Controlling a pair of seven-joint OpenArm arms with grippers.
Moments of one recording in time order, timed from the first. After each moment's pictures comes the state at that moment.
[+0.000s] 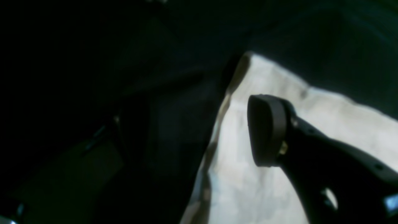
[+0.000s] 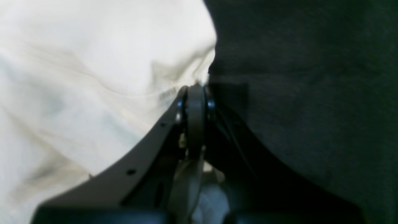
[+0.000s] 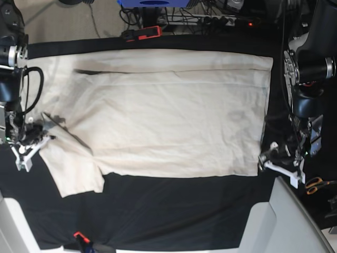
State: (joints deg) left arm -31.8 -22.3 -7.0 28.4 -23.2 -12.1 24.3; right arm 24.0 19.4 9.0 33.7 7.1 19.3 -31.0
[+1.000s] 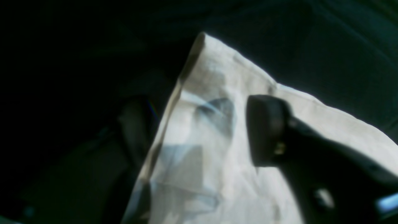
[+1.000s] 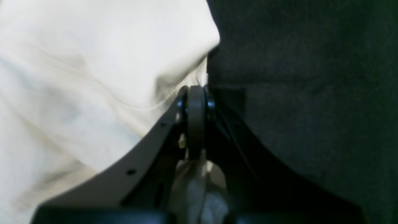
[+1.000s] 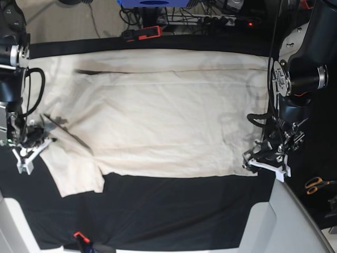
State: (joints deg) left arm -34.6 -17.6 -7.7 13.7 -24.1 -12.5 14.4; right arm 23.7 18.7 8.9 35.7 7.1 18.9 -31.1
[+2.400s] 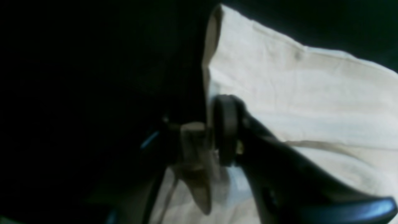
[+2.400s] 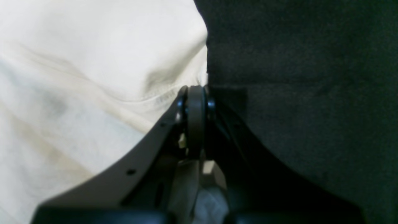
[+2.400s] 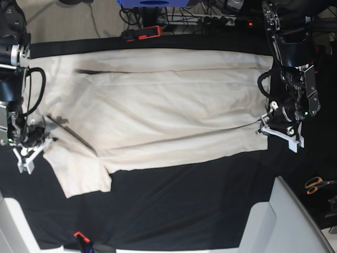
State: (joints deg) left arm -9.4 -17.1 -19.9 56.5 -23.6 -9.8 38.9; right arm 23.7 18.6 8.9 35.7 7.3 19.1 -31.2
